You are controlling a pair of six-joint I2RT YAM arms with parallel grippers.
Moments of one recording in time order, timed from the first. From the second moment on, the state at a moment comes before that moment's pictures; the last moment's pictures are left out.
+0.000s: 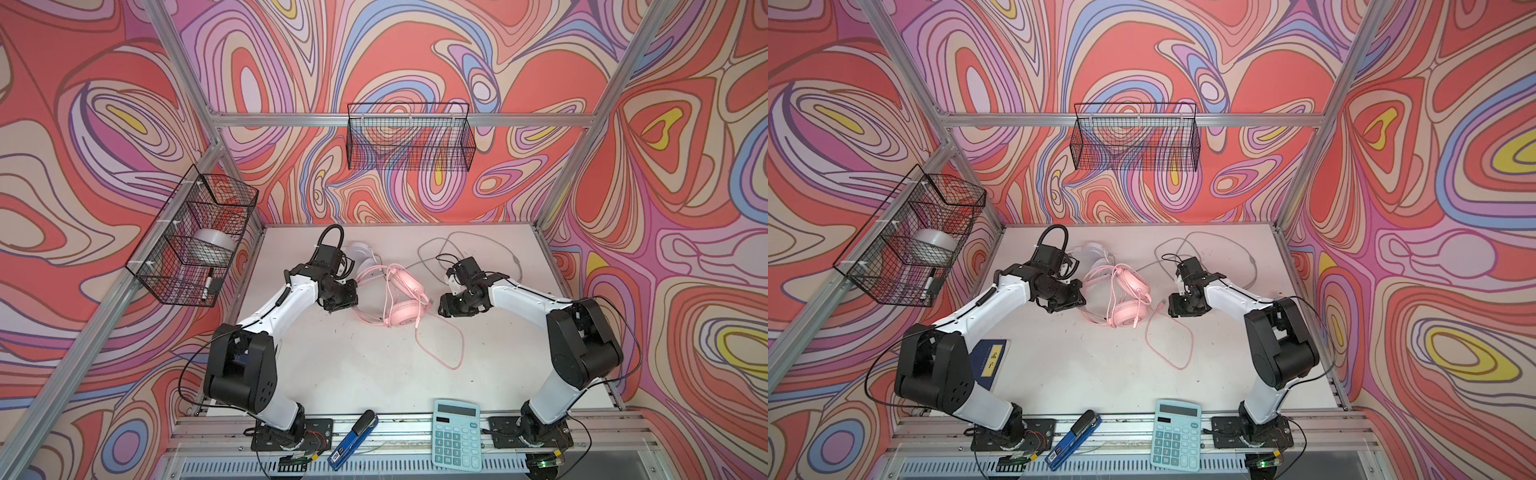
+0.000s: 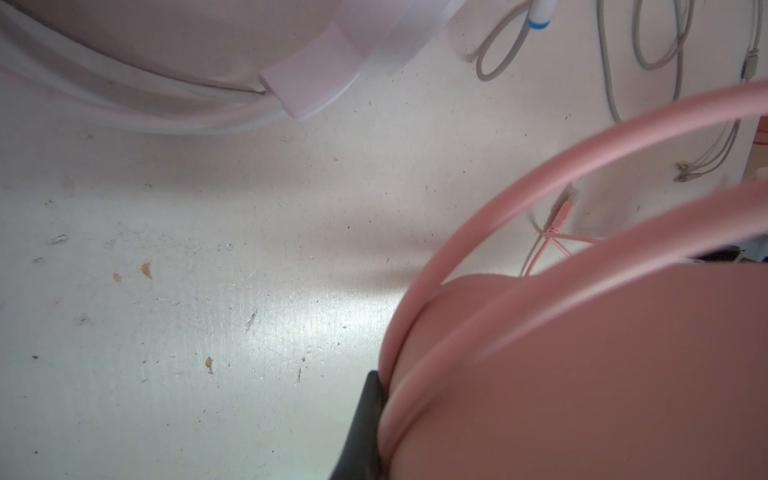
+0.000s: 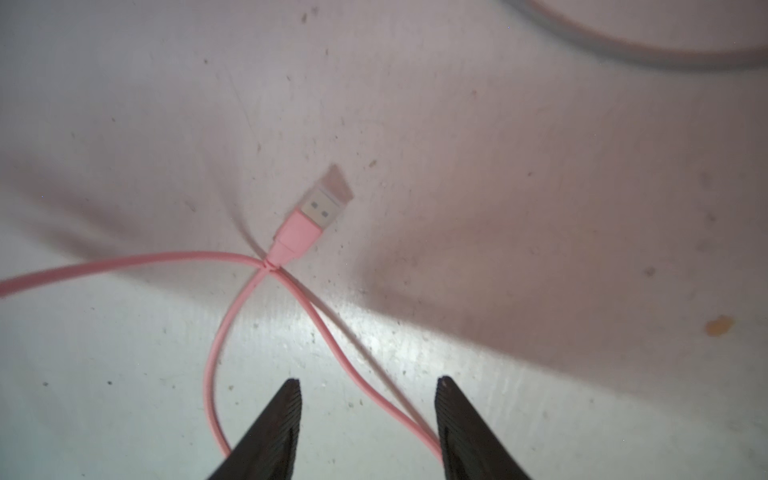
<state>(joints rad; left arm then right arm) -0.27 1.56 1.16 -0.77 0.32 -0.47 0.37 1.71 1.07 -0.53 -0.22 0.35</state>
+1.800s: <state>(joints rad) -0.27 1.53 1.12 -0.76 0.32 -0.49 0.46 1.98 1.32 -0.66 -0.02 0.60</state>
